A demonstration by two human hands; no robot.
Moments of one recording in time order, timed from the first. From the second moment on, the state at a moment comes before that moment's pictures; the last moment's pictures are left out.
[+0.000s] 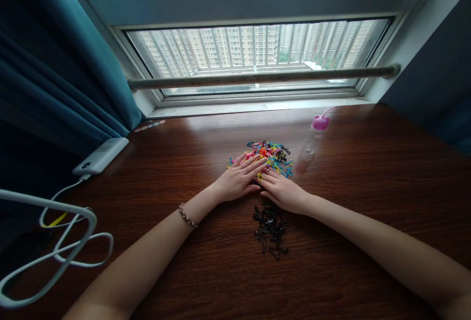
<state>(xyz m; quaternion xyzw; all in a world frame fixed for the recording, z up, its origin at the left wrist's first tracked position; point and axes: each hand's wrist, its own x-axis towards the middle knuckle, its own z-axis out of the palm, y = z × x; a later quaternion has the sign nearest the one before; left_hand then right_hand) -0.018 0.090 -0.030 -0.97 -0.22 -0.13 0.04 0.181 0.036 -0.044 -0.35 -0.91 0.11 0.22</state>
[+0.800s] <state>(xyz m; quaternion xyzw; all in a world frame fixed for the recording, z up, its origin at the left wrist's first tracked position) -0.031 0.096 -0.033 -0.95 -0.20 -0.25 0.07 0.230 0.070 -0.029 -0.60 -0.73 0.16 0.28</state>
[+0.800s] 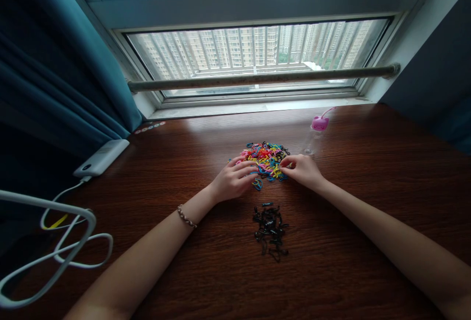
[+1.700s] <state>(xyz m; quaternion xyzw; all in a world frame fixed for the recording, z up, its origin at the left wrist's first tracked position) -0.023 0.091 -0.035 -0.82 -0.32 -0.44 -0.17 0.211 0.046 0.009 -0.39 -0.73 0.53 0.19</state>
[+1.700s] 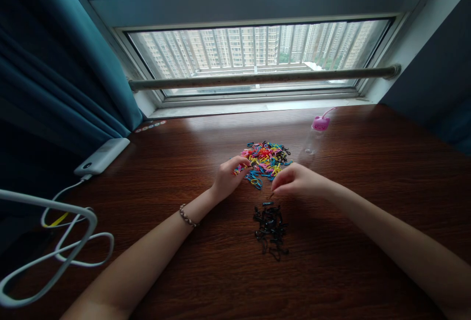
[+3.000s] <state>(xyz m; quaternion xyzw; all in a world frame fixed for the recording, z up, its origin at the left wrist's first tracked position) -0.046 0.100 -0.002 -0.85 -0.46 -0.05 -0.24 0.224 0.068 -0.025 -0.50 -0.75 0.13 0.41</state>
